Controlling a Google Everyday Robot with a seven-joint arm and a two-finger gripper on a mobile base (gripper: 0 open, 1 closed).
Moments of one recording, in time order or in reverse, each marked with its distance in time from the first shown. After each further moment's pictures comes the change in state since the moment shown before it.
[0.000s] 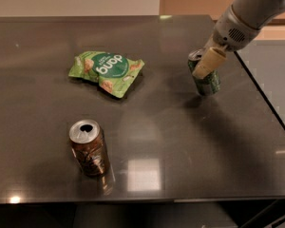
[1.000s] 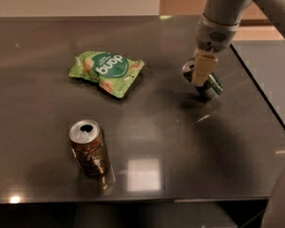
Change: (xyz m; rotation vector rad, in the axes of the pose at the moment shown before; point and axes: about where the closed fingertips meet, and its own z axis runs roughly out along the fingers) arm 0.006 0.008 0.025 -0.108 0.292 -0.184
